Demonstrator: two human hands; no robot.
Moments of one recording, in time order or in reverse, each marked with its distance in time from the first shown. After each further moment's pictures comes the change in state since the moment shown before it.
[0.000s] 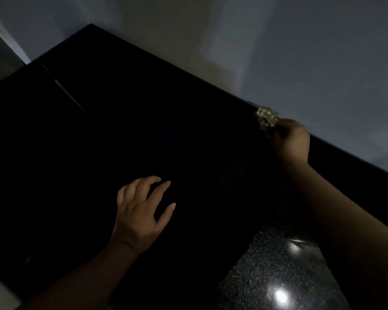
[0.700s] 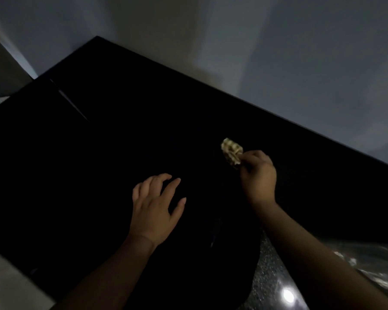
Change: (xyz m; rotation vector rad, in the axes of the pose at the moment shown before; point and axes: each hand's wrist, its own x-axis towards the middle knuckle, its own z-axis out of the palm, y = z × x) left_hand -0.003 0.001 -0.004 0.040 -0.065 -0.017; right_hand -0.116 -0.056 0.028 0.215 -0.017 -0.037
